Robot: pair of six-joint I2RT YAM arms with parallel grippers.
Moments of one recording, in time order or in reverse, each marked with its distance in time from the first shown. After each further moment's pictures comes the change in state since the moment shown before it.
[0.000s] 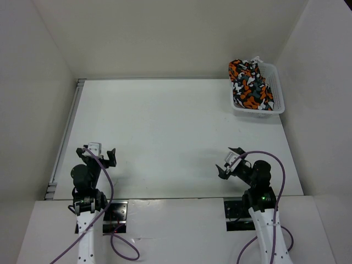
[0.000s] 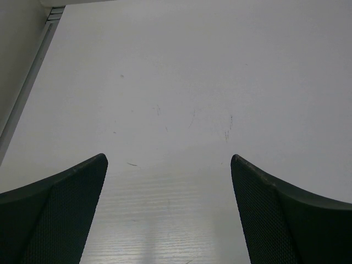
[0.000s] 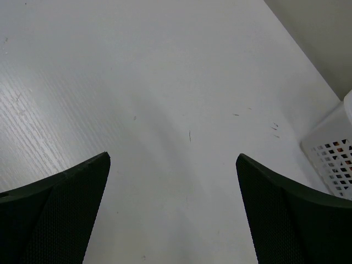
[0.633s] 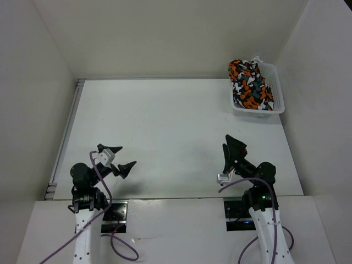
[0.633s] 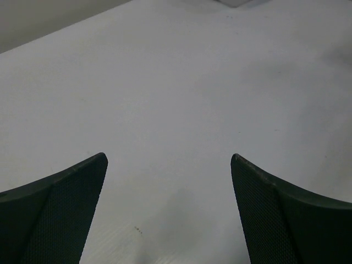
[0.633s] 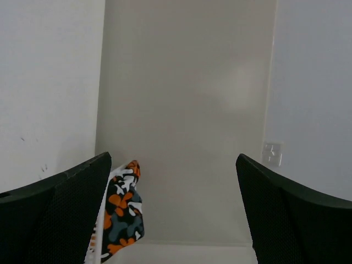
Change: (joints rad) left arm -0.026 0.032 0.001 0.074 0.661 -0.004; right arm 0.008 0.011 0.003 0.301 -0.103 -1.010
